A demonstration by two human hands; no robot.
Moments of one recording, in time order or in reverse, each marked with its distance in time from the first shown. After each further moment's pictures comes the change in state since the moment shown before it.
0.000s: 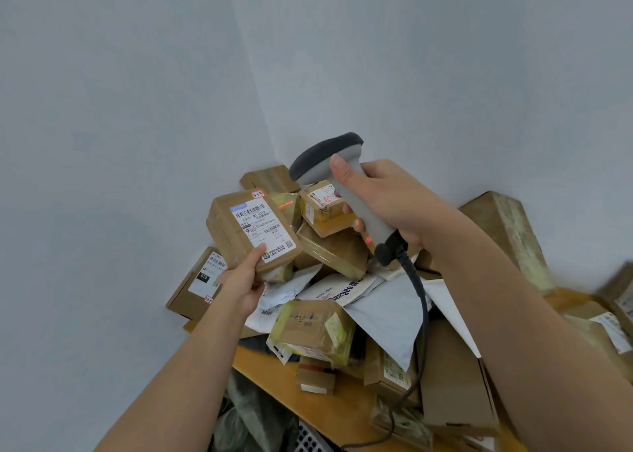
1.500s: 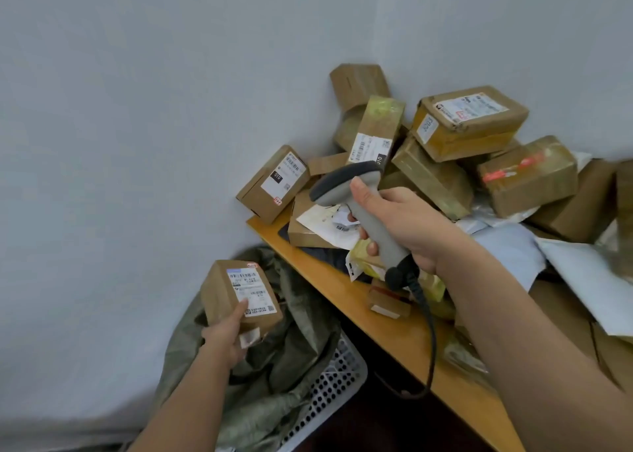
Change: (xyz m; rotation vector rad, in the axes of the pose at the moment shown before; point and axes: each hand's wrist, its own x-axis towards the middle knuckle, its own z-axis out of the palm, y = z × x) left_hand 0.018 -0.139 -0.343 0.163 0.501 -0.480; right_hand 0.026 0.084 0.213 0.091 -0.199 0.359
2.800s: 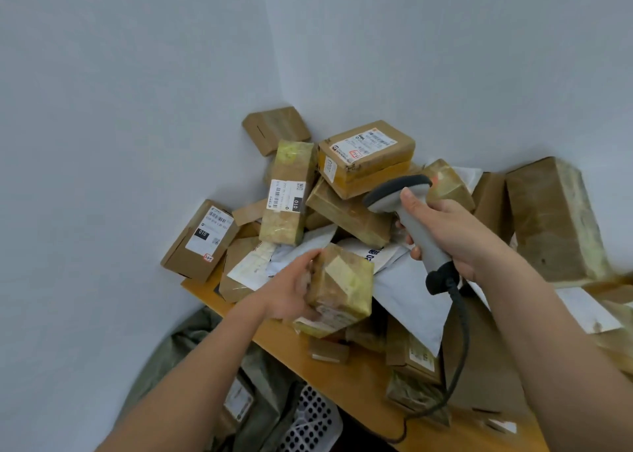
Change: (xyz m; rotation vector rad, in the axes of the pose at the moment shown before) left_hand -0.182 0.088 0.250 1.231 -0.808 1.056; right_hand -0.005 0.017 -0.206 0.116 0.337 0.022
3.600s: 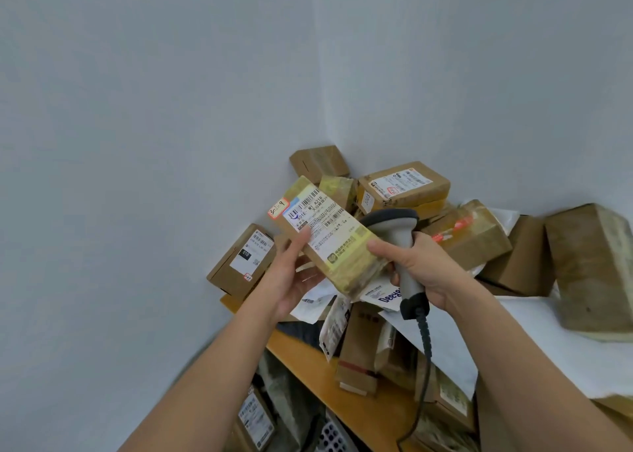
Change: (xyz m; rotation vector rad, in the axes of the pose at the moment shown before) left_hand -0.043 0.051 -0.052 -1.191 0.447 -0.077; right_hand 0.008 0.003 0.061 0.106 -0.183 -0.054
